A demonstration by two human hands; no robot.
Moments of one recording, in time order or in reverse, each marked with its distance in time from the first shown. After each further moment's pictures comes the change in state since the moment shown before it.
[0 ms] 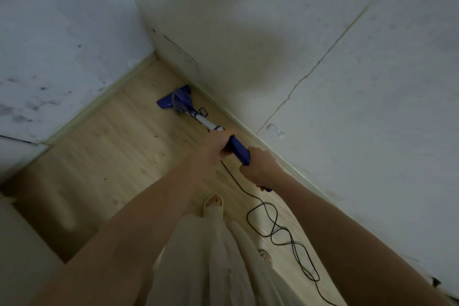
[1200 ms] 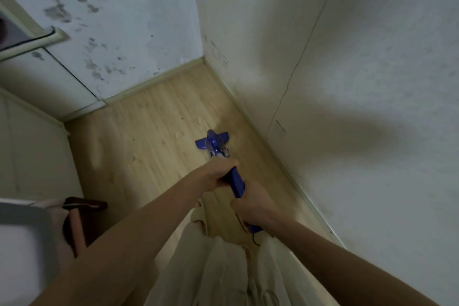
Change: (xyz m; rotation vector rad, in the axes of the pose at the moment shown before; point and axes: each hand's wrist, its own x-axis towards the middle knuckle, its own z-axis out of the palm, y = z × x) left_hand -0.179 -0.238 0.072 0.123 0.114 0.085; right_hand -0.242 0.153 0.053 0.103 -0.248 -0.094
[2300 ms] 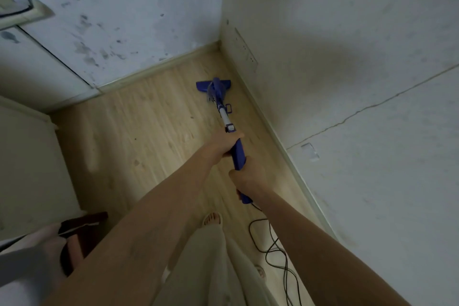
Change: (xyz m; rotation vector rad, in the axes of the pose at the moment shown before) left_hand 0.172 0.177 -0.183 -0.003 0.032 0.080; right_hand 0.261 -0.192 0.011 0.166 0.110 0.159
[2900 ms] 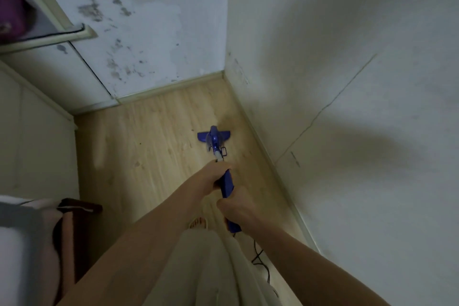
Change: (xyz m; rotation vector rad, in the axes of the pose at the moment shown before) left_hand -0.146 -0.104 0.111 -0.197 0.127 -0.023; right_hand -0.136 0.134 -0.030 -0.151 -0.139 -0.081
